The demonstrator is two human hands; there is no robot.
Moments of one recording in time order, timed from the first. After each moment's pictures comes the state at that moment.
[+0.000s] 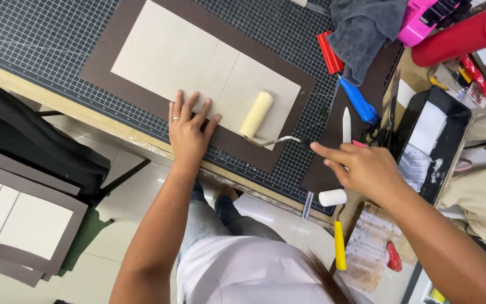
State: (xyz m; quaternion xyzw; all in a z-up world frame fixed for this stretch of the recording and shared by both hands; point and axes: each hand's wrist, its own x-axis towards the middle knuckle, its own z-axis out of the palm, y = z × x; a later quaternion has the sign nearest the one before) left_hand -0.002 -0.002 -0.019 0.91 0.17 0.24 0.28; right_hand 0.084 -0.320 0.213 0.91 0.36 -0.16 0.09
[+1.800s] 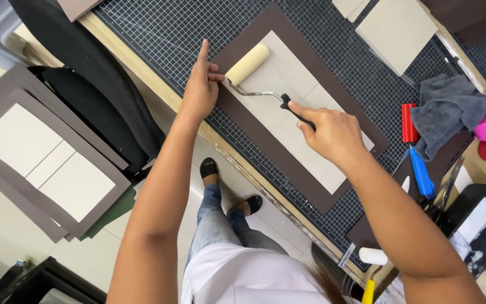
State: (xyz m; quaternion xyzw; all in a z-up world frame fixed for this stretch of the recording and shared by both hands) left_hand 0.000 0.216 -0.017 0.79 0.17 0.19 0.56; right_hand 0.131 -0.049 0.160 0.89 0.39 -0.21 0.06
